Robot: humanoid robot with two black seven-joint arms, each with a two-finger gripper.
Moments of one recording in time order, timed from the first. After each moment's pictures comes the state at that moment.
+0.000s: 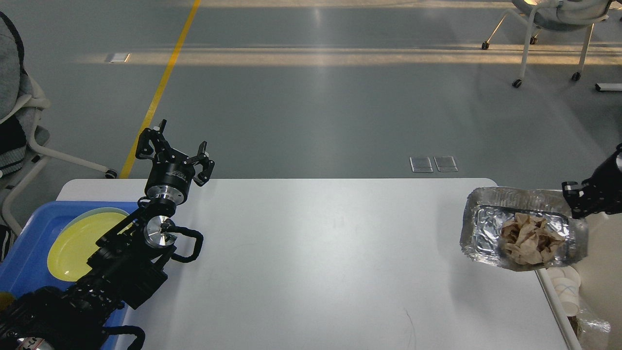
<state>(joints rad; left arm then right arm) -0.75 0.03 -0.98 -0.33 0.02 -0.37 -0.45 1.39 -0.56 -1.27 0.43 -0.57 0.82 0.33</state>
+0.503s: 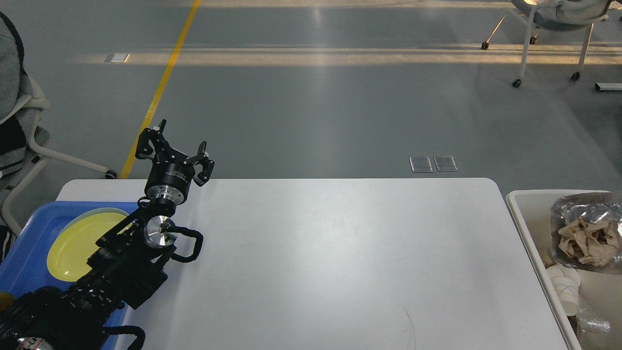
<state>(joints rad) -0.75 0.03 -0.98 -0.33 0.02 -0.37 -0.45 1.23 -0.66 -1.44 0.33 -0.55 0.42 0.22</state>
